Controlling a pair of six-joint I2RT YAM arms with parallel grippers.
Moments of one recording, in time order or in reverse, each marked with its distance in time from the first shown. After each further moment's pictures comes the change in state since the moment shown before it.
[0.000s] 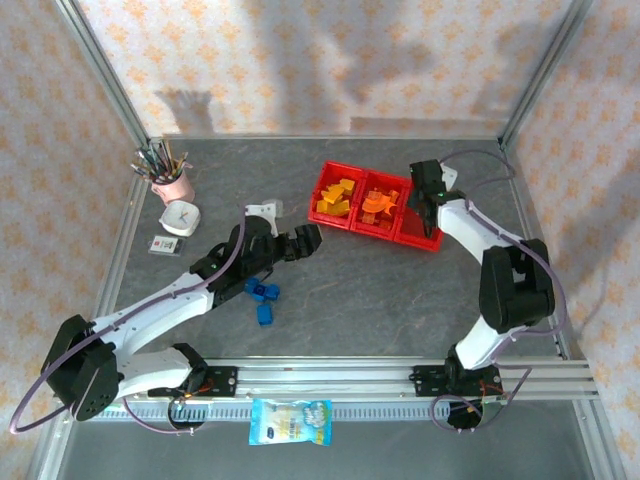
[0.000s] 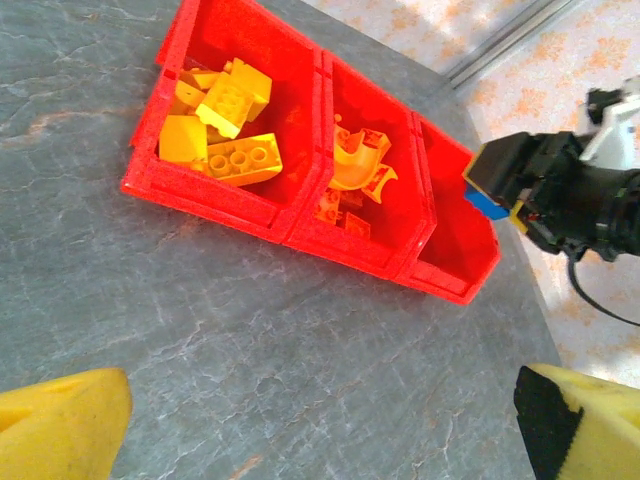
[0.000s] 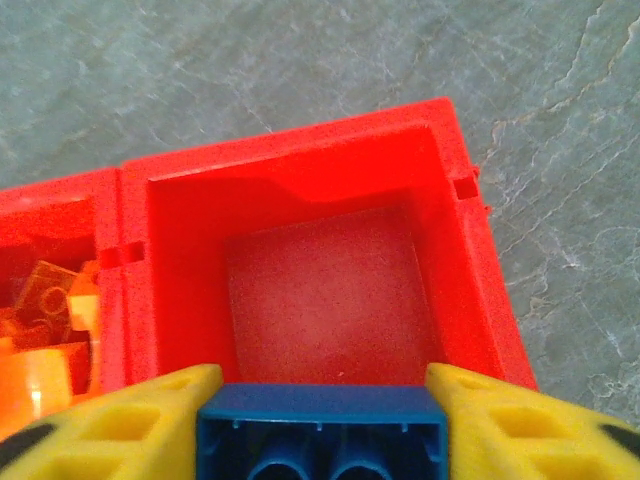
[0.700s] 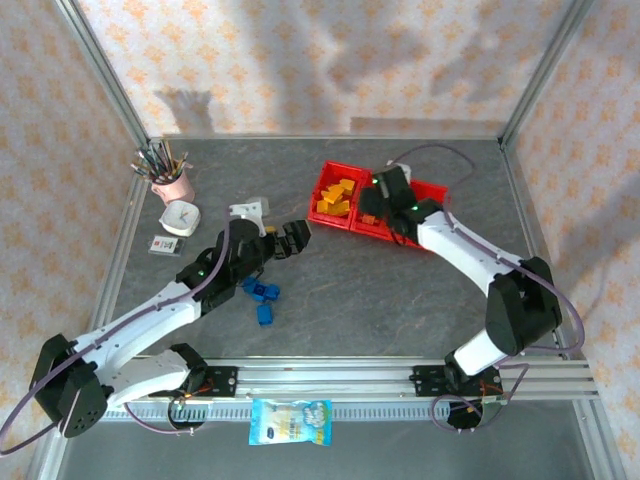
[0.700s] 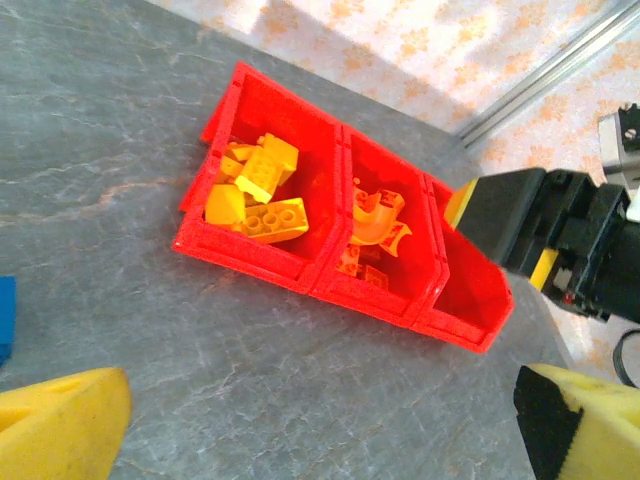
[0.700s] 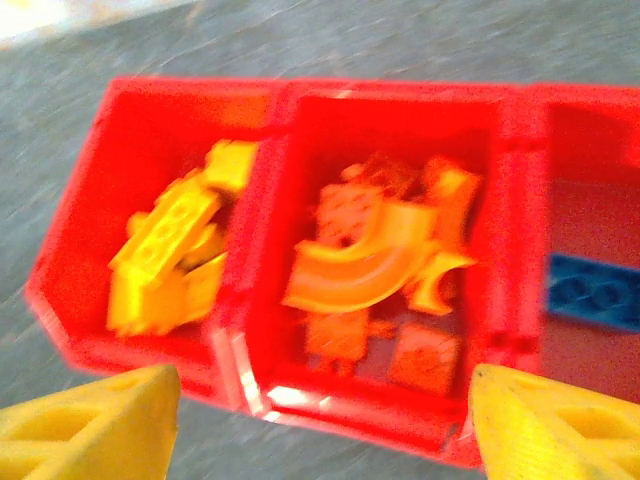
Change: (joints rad) left arm 0.000 -0.128 -0.027 -0.043 -0.133 0.033; right arm 0.304 -0.128 0.007 0.010 -0.098 -0.035
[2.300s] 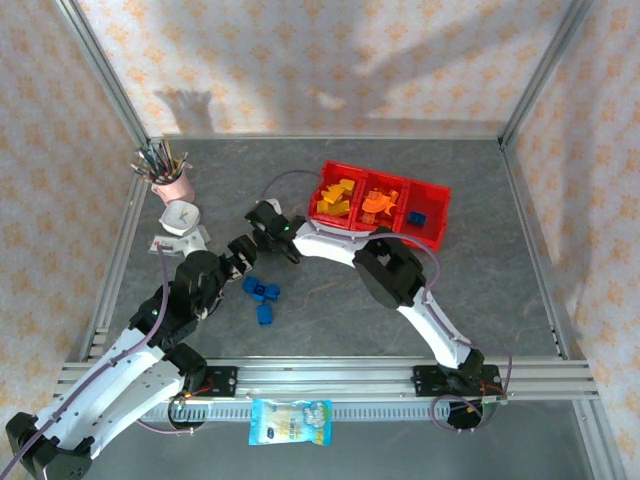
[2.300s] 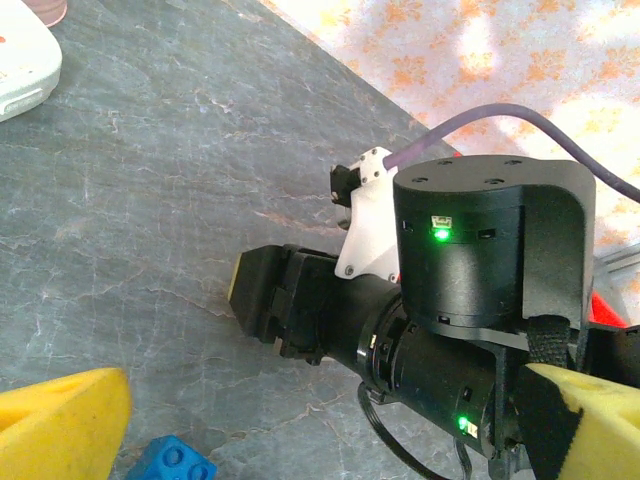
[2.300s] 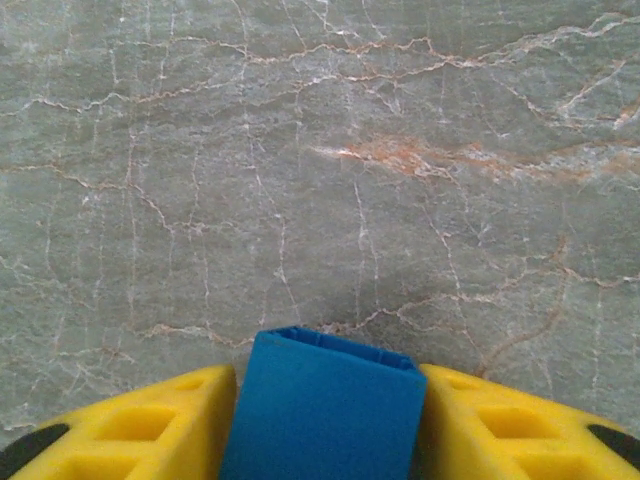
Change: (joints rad) left arm 0.088 -0.422 -0.145 -0.375 -0.262 -0.157; right arm 0.409 0.849 0.719 -0.015 -0.037 -0.036
